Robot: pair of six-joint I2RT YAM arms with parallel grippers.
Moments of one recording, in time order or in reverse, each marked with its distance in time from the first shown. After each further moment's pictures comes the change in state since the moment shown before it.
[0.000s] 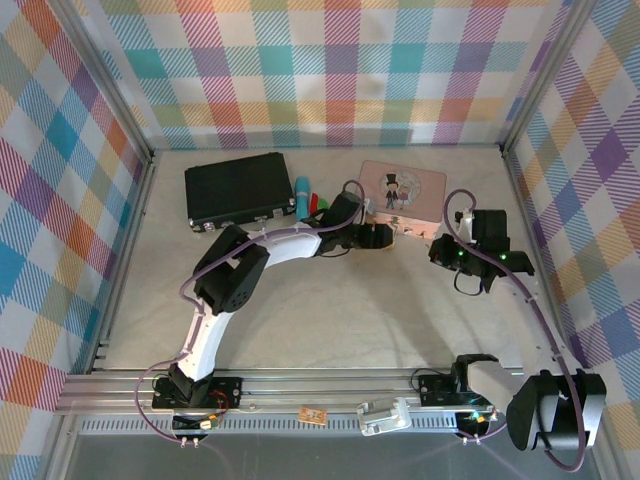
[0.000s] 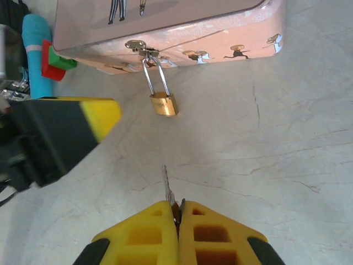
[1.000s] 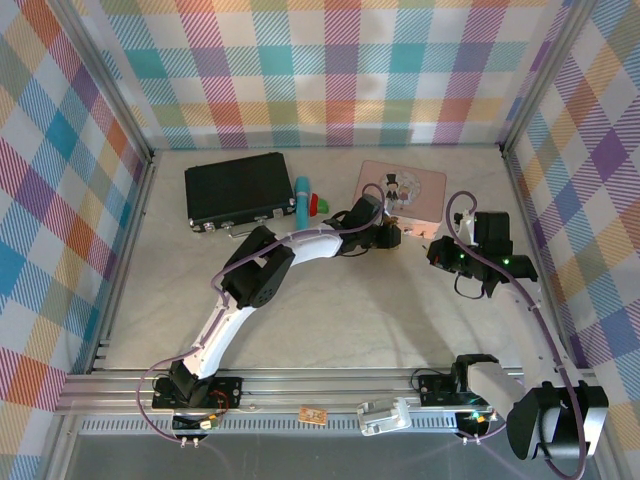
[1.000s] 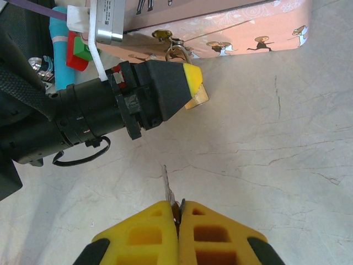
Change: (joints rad) left arm -0.045 0.216 0.238 0.018 -0.053 -0.016; right arm -0.001 -0.039 -0.003 -0.021 -0.060 0.003
